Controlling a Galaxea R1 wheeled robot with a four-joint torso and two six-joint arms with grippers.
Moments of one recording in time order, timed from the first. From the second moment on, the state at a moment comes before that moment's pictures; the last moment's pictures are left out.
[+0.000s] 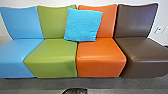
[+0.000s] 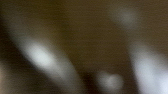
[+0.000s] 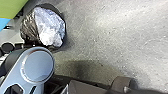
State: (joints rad) left arm 0.89 2.87 -2.57 -0.30 0.39 -0.29; right arm -1.00 1.74 -1.08 0.11 -0.19 0.19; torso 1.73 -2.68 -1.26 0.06
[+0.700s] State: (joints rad) left arm 0.90 2.86 -2.54 -0.30 0.40 -0.26; right arm -1.01 1.74 -1.08 0.11 -0.19 0.19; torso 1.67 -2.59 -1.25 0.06
